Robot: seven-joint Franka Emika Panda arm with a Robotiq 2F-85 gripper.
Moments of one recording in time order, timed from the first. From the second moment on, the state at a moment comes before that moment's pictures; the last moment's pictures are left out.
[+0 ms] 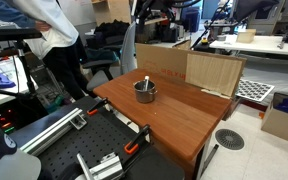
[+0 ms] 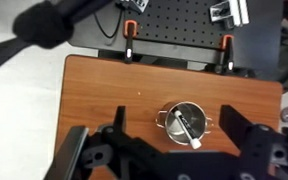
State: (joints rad) arm -0.07 0.02 -0.11 -2.05 -0.01 1.74 -0.35
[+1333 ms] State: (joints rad) arm 0.00 0.35 0.00 -2.00 -0.18 1.88 -0.26
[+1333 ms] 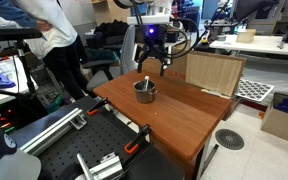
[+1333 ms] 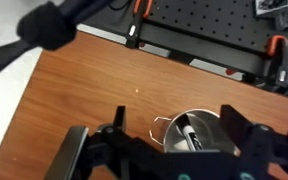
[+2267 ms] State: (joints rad) arm 0.04 0.51 0.04 -1.93 -0.22 1.99 -0.26
